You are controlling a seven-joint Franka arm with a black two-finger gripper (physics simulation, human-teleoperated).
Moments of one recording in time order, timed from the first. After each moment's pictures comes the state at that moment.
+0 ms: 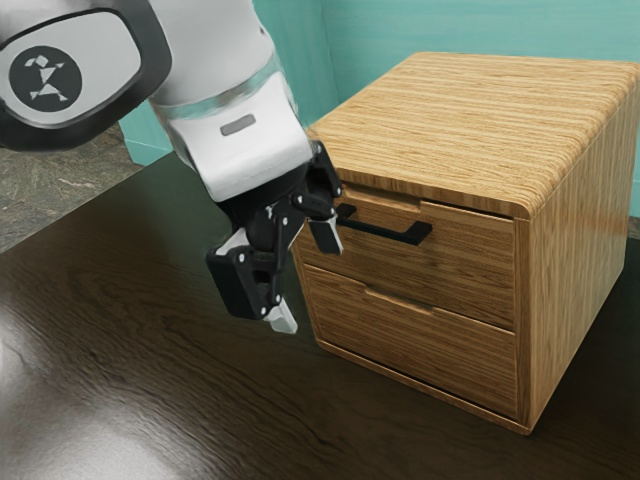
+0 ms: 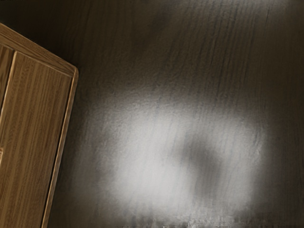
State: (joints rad) arm -0.25 -0.20 -0.13 -1.50 -0.01 1.46 0.96
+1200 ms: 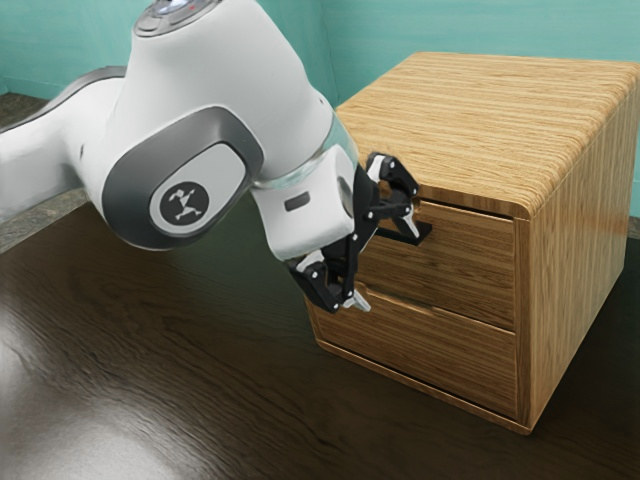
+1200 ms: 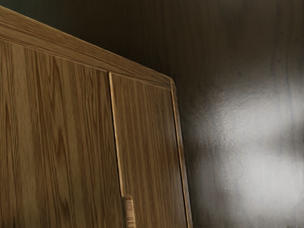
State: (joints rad) arm -0.26 -0.18 -0.07 -1.77 0.05 2.01 1.34
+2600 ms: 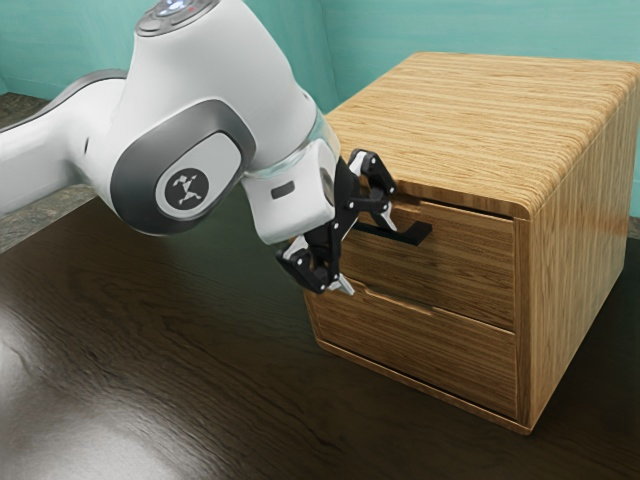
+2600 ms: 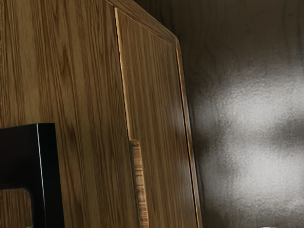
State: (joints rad) arm -0.24 -0.15 -0.02 -1.77 0.05 2.02 1.41
